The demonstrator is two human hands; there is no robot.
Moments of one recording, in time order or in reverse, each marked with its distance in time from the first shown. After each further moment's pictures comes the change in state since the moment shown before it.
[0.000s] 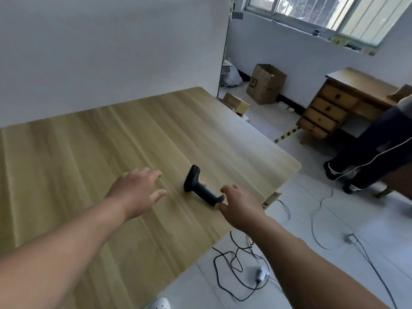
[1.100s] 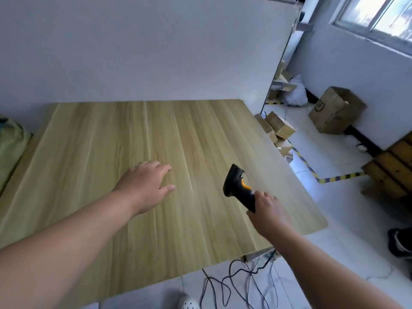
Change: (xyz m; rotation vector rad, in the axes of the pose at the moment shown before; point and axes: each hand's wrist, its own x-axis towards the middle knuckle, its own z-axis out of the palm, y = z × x) left_hand 0.067 0.113 -0.009 -0.016 0.087 -0.318; right_hand 0.141 0.158 -0.053 -0.186 0.110 -0.187
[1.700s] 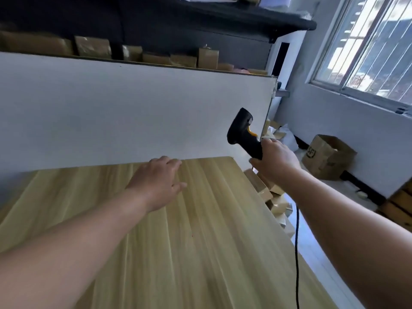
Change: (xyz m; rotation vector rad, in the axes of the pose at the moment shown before) left_hand 0.182 0.029 -0.094 0.007 0.224 0.025; right_hand 0.212 -0.016 -0.231 0.032 0.433 -0.108
